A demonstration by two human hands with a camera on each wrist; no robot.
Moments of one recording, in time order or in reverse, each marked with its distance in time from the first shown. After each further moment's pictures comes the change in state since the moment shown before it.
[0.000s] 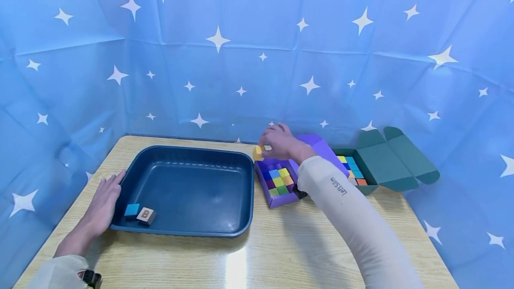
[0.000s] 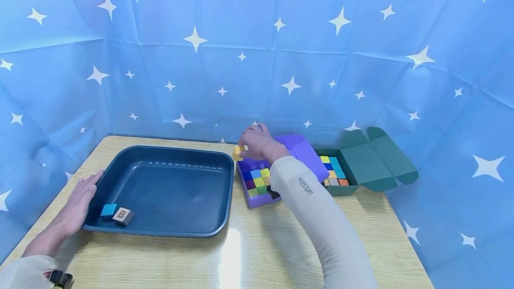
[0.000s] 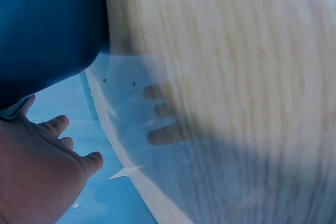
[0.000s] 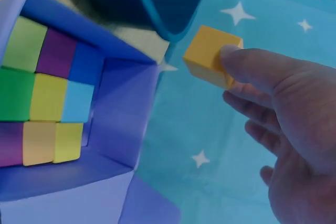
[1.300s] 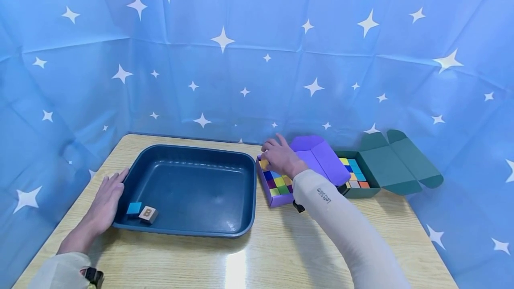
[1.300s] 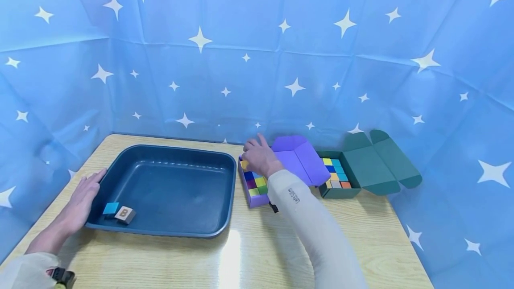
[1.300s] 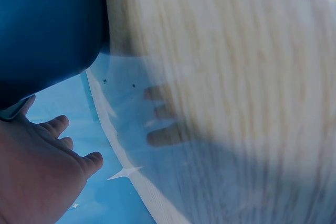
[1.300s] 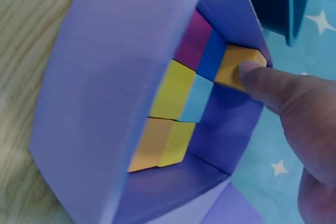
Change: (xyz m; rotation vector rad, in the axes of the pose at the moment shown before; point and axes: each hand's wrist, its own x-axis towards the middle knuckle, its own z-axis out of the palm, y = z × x) left_hand 0.000 -0.003 0.001 -0.012 0.016 0.014; right_hand 0.014 0.010 0.069 -0.377 0.036 -0.048
